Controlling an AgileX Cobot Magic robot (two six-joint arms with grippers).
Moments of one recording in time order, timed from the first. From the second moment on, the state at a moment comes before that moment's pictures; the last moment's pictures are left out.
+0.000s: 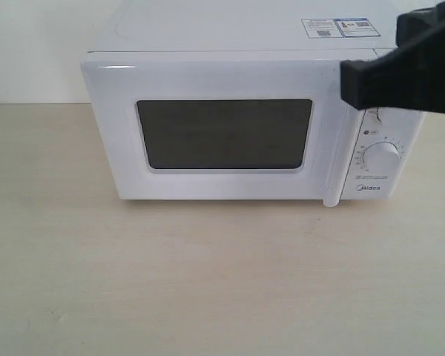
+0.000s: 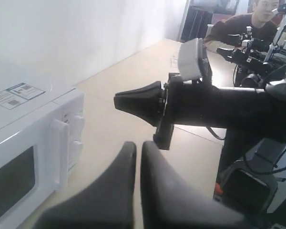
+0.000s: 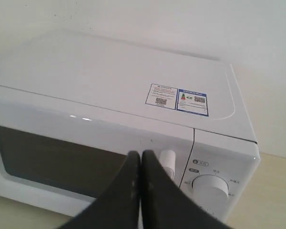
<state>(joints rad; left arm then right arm) -0.44 0.85 -1.05 -1.08 0.86 0.89 1.25 0.94 -0.77 1.74 -1.05 -1.68</state>
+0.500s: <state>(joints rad) -0.44 0.85 -1.05 -1.16 0.82 0.89 1.38 0.77 -0.62 1.75 -1.22 -1.67</state>
